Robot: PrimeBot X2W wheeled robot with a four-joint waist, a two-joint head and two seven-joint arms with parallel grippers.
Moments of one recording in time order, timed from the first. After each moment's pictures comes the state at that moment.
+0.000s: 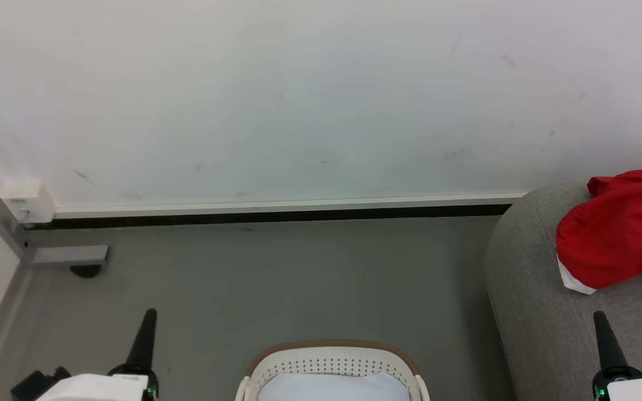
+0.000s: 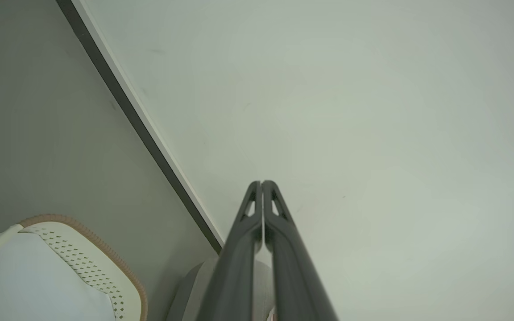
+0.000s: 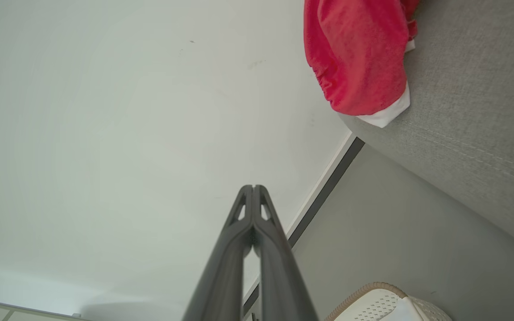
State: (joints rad) left arm -0.08 0.05 0.06 0.22 -1.29 -0.08 0.03; right arm -0.08 -0.05 -0.09 0.28 1.27 0.13 0.03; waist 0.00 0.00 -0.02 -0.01
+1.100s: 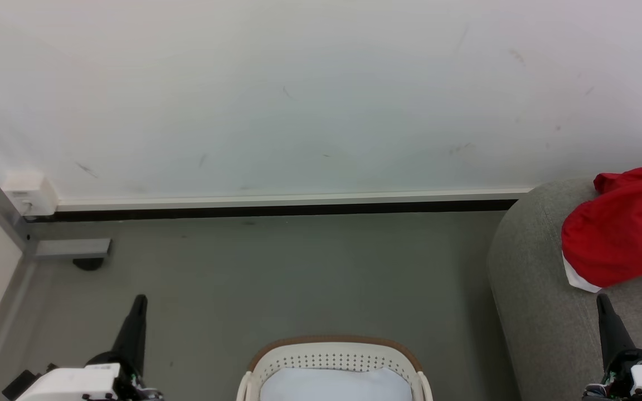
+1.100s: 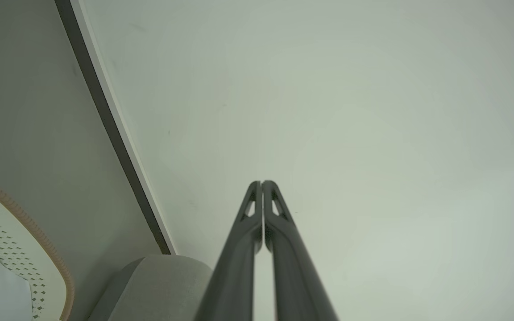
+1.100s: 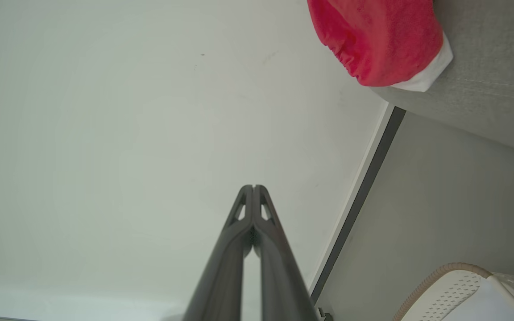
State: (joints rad) left arm -0.10 0.05 0.10 0.19 -1.54 -0.07 0.10; right arm -0.12 -0.06 -0.10 0.26 1.55 0.13 0.09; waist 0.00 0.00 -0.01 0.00
